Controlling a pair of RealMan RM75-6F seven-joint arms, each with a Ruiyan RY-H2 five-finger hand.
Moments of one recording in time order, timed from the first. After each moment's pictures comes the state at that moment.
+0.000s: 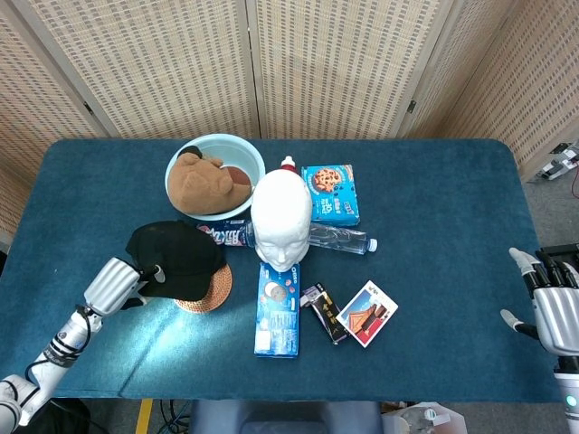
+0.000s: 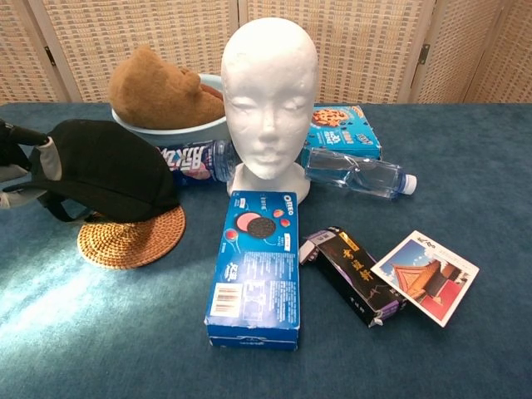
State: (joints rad) left arm -0.48 -1.59 0.04 -0.73 1.75 1.50 -0.50; right arm 0.06 -1.06 0.08 -1.64 -1.48 1.50 -0.10
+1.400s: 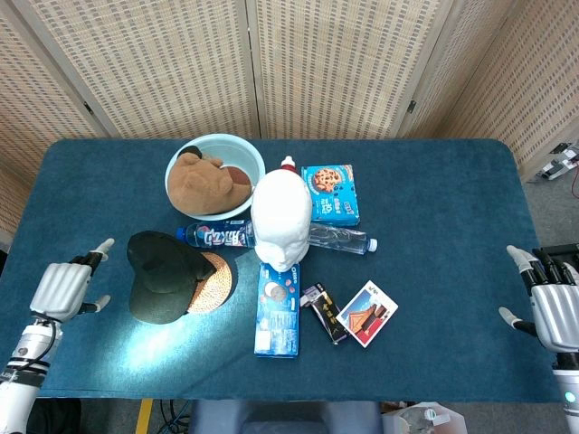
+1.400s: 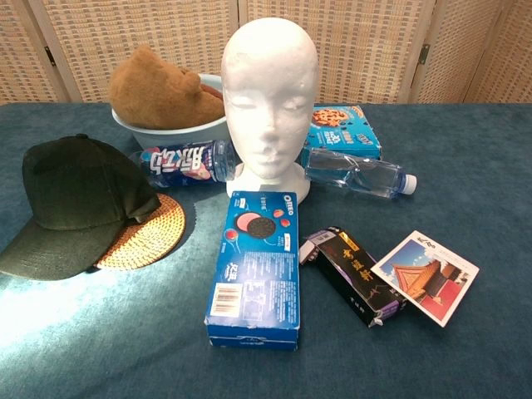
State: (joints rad) left arm -0.40 -1.10 -0.05 -1.69 1.25 1.26 0.25; right arm 0.08 -1.06 0.08 -1.63 -1.48 1.49 -0.09
